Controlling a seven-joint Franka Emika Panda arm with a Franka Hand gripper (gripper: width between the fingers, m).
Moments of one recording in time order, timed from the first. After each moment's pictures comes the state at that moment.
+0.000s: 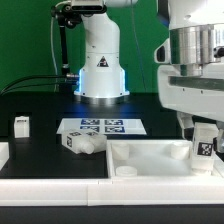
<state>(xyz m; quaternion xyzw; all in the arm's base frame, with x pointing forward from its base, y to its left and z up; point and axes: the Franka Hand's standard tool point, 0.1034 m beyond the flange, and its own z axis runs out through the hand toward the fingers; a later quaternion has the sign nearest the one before) 0.640 0.111 0.071 -0.85 0.51 -0.03 0.07</state>
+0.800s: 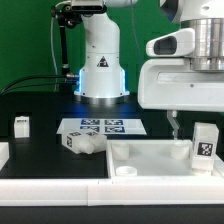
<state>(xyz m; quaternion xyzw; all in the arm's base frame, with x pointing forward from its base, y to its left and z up) 0.645 0.110 0.079 -0.98 0.19 -0.05 0.02</state>
